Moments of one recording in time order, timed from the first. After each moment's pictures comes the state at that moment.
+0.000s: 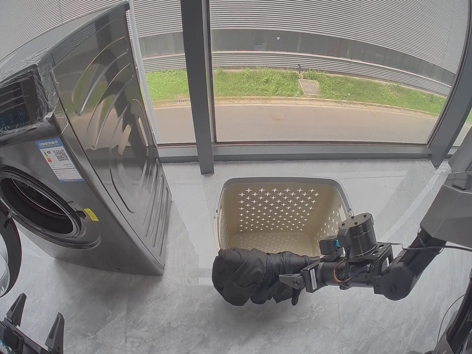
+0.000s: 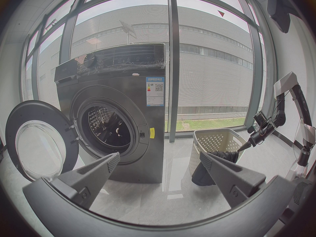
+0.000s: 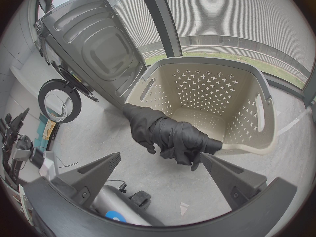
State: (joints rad) left arm 0.00 0.02 -0.02 0.00 -0.01 0.00; right arm 0.56 2.05 -0.57 -0.80 0.09 0.16
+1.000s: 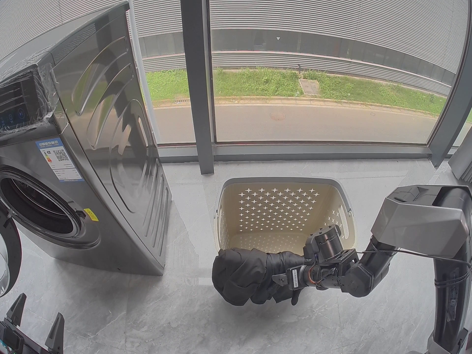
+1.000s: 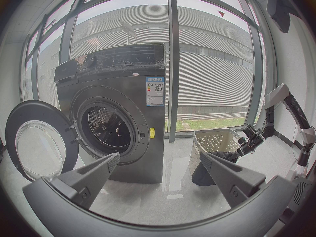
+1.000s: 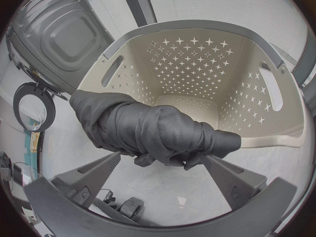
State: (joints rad) left arm 0.00 0.02 -0.02 0.00 -0.01 0.00; right arm 0.54 2.34 -0.79 -0.75 -0.03 0.28
